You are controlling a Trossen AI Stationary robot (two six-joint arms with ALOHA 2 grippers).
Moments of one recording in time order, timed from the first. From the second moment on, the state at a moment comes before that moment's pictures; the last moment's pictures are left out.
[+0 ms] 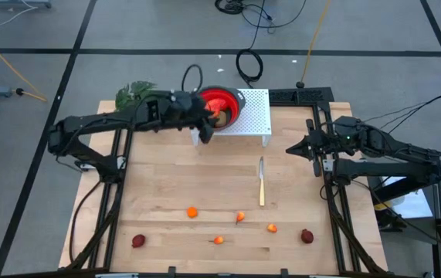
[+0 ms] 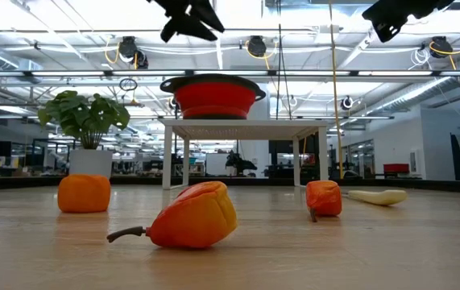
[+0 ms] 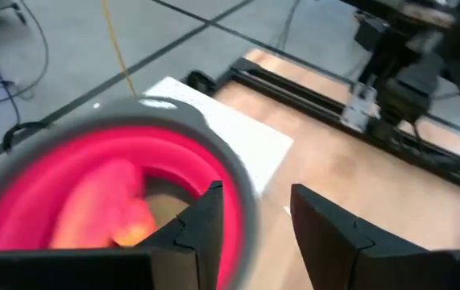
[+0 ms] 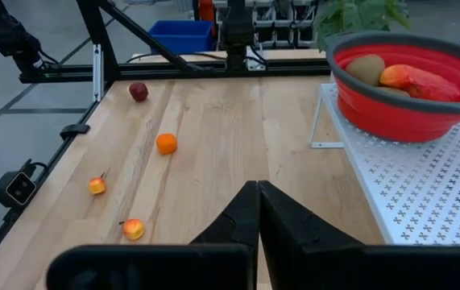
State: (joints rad) left arm 0.23 1.43 1.38 -0.43 -0.16 -0.26; right arm -0.20 0.57 0.77 -0.54 -0.24 -0.04
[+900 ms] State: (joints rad) left arm -0.19 1.47 1.38 -0.71 -0.23 -0.89; right arm -0.20 0.51 0.77 -0.65 -0.29 -0.04
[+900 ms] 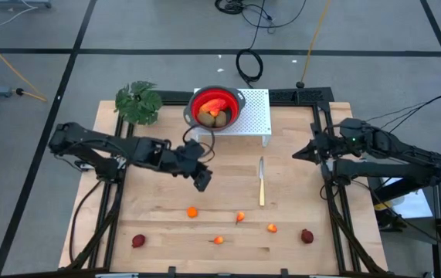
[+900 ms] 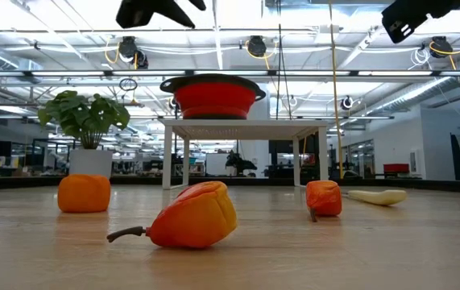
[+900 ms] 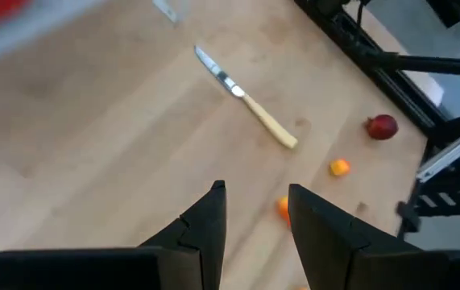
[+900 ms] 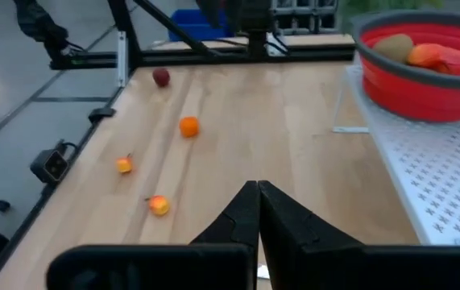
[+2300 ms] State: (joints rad) left arm -0.36 1.76 1.38 -0.85 -0.13 -1.08; right arm -0.20 0.16 0.34 -0.25 -0.21 0.18
